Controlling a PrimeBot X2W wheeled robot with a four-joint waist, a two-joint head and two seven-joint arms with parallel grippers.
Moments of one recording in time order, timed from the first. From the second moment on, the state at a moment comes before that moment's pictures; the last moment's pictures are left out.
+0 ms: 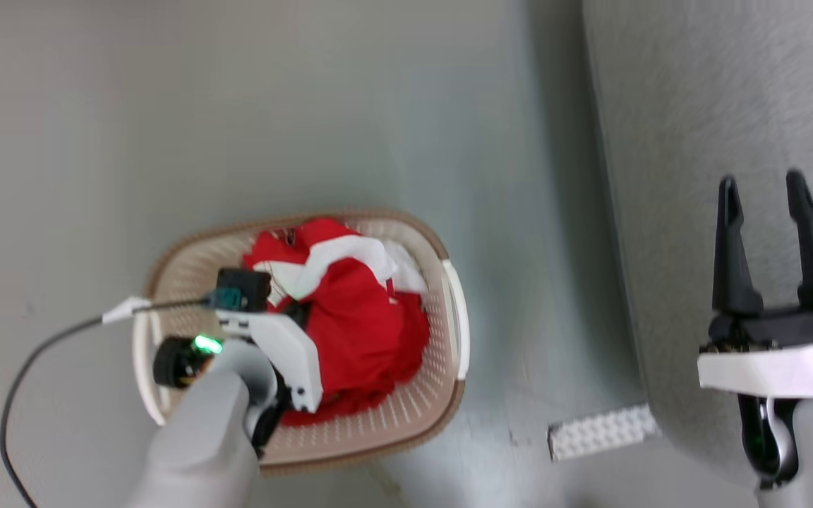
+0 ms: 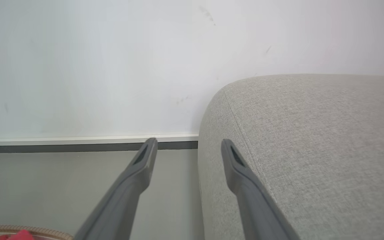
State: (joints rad) left arm -0.74 0.06 -0.30 1.00 -0.25 -0.12 -0.02; right arm -0.38 -0.05 0.00 0.08 0.23 0.13 -0.26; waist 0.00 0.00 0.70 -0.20
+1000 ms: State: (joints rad) left arm -0.18 0.08 -0.27 0.29 -0.46 -0.08 -0.12; right arm -0.09 -0.05 0.00 0.16 0.16 0.13 -0.26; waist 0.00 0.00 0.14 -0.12
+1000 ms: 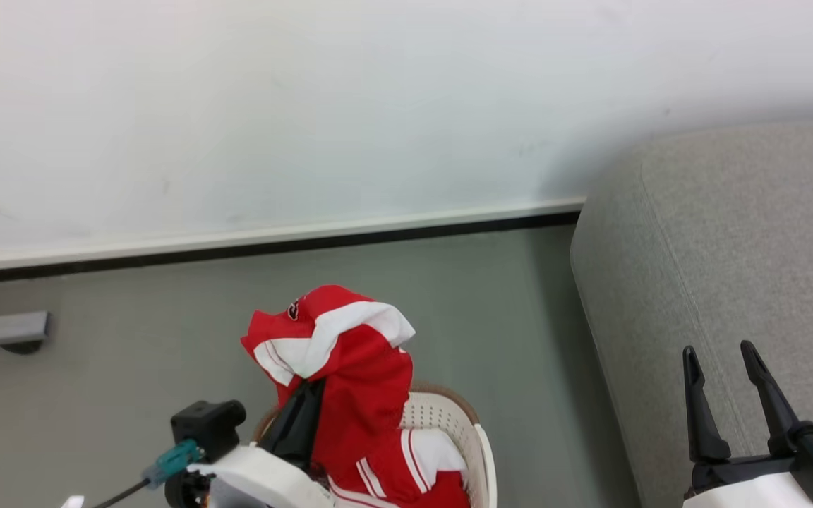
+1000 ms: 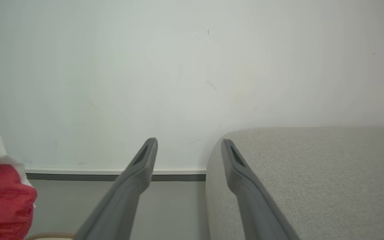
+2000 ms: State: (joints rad) left arm -0.07 0.20 -0.29 0.10 -0.30 -0.05 -0.26; right arm 0.00 -0.07 0.20 0.18 0.10 0.13 -0.26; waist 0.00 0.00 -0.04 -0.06
